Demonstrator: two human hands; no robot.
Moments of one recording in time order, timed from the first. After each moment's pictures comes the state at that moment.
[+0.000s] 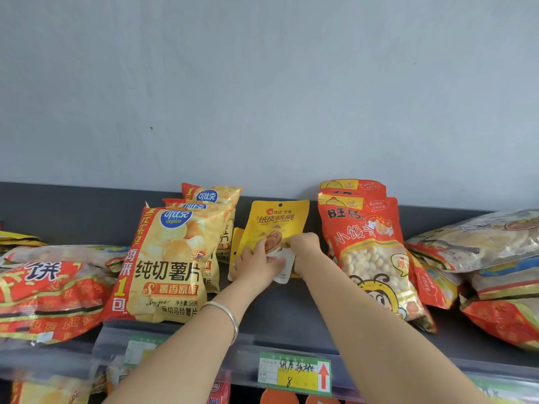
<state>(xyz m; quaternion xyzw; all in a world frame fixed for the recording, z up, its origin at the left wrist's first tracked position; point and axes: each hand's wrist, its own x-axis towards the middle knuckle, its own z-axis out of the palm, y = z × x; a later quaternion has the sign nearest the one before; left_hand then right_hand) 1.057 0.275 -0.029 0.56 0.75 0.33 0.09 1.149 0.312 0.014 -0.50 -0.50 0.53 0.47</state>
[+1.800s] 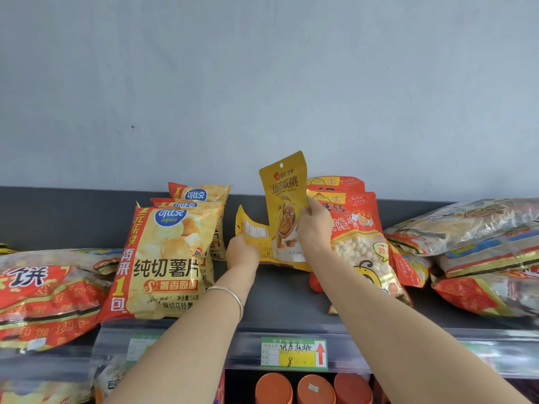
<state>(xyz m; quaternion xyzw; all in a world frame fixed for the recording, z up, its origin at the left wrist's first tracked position) 1.057 0.272 -0.016 0.41 0.66 0.60 0.20 1.174 0.276 0.033 -0.44 -0.58 0.27 0.63</state>
